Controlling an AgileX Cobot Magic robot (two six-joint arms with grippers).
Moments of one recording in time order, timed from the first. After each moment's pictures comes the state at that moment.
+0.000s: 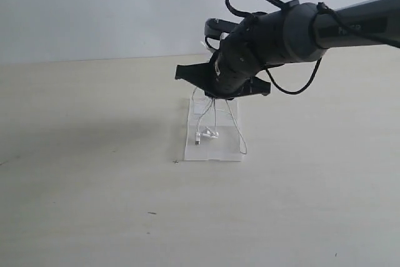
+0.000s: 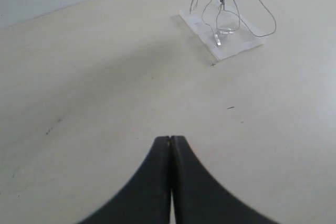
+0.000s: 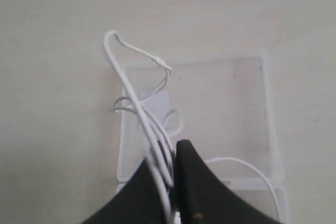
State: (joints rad) left arm -0.34 0.20 -0.53 0.01 0.94 0.02; right arm 0.56 2.16 -1.52 -0.39 0.45 0.99
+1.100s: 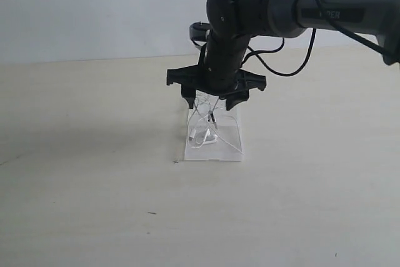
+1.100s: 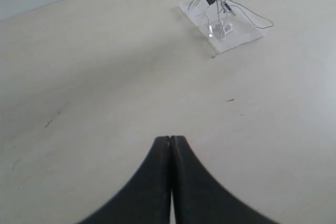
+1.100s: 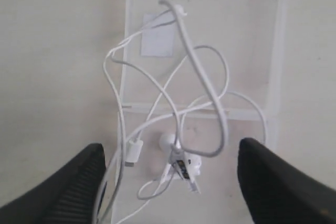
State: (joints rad) left arm -0.34 0.20 -0.53 0.01 0.96 0.02; right arm 0.56 2.22 -1.79 -0.08 0.90 0.60
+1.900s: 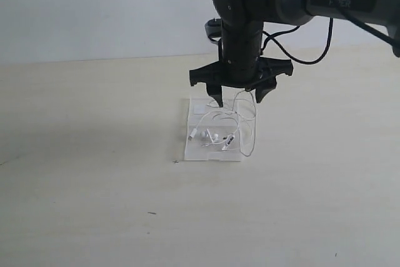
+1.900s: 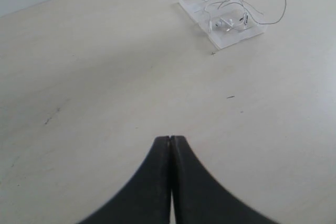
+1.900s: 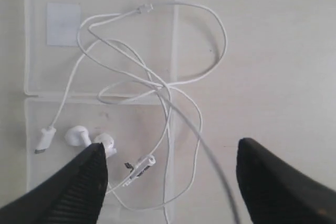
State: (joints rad) left arm -0.34 0.20 -0.53 0.01 0.97 0.02; right arm 0.54 2.20 -1.83 -0.23 1.10 0.61
